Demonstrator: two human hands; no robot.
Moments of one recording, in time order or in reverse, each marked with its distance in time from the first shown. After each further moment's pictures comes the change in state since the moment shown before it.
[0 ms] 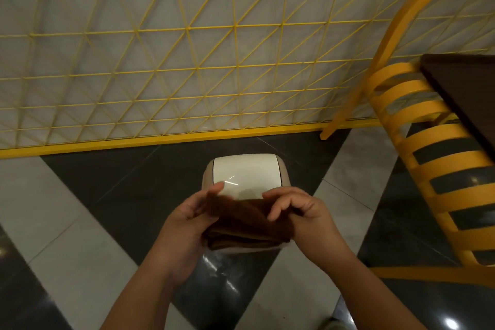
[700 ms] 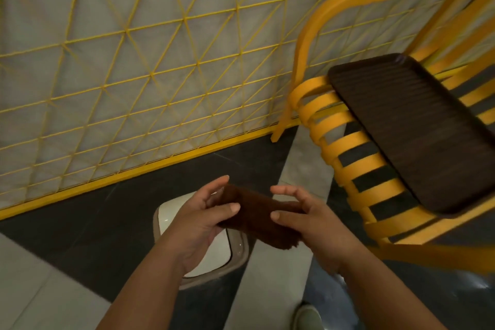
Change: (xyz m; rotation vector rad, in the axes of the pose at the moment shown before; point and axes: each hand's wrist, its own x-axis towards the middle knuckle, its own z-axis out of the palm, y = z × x) left_hand 0.031 0.062 0.157 0.195 -0.114 -0.204; right_hand -0.020 -0.082 -0.120 0.301 0.140 0.405
